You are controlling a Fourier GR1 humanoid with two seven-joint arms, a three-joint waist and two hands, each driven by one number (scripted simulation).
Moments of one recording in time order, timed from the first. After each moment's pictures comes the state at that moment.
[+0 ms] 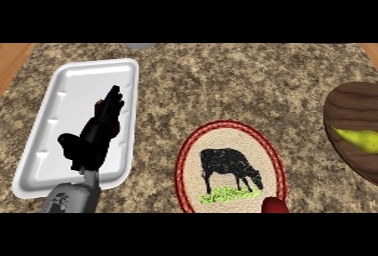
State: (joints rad) left arm -0.15 0.07 -0.08 -1.54 -0.03 0.08 0.08; right arm -0.53 -0.91 -0.04 -0.68 0.05 0.43 -0.86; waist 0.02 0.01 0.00
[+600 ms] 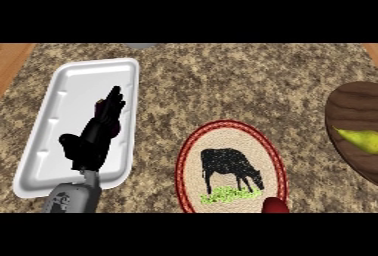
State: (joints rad) left arm -0.15 0.07 -0.07 -1.53 -0.03 0.07 0.07; right arm -0.57 -1.02 -0.08 -0.56 -0.15 0.66 -0.67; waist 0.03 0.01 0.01
